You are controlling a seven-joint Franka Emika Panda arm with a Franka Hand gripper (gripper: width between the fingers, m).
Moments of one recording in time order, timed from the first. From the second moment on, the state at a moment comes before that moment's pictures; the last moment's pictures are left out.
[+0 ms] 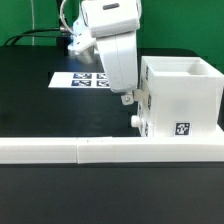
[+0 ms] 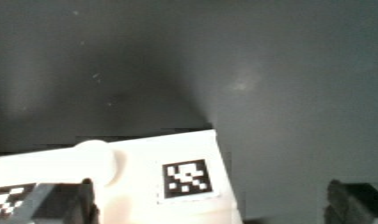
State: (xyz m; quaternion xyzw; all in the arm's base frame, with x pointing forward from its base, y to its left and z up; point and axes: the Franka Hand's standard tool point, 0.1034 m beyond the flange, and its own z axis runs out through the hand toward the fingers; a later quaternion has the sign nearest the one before) arm 0.558 0.025 0.062 -0.73 -0.68 -0.04 0.11
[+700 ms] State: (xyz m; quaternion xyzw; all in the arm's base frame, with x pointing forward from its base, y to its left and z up) arm 0.551 -0.029 0.062 -0.75 -0.65 -0.04 0.10
